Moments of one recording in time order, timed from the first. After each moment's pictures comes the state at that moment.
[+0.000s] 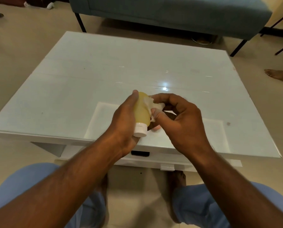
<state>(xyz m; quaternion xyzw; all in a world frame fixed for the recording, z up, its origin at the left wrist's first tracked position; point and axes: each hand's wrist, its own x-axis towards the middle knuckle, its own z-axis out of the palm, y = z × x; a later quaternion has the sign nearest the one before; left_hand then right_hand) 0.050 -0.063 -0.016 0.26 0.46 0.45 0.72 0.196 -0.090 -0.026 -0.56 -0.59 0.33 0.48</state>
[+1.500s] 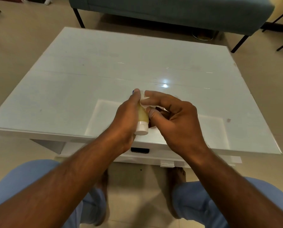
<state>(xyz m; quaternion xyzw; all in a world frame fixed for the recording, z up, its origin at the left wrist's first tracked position) 0.056 -0.063 -0.020 0.33 0.51 0.42 0.68 0.188 -0.094 -0.029 -0.53 -0.60 0.34 0.50</state>
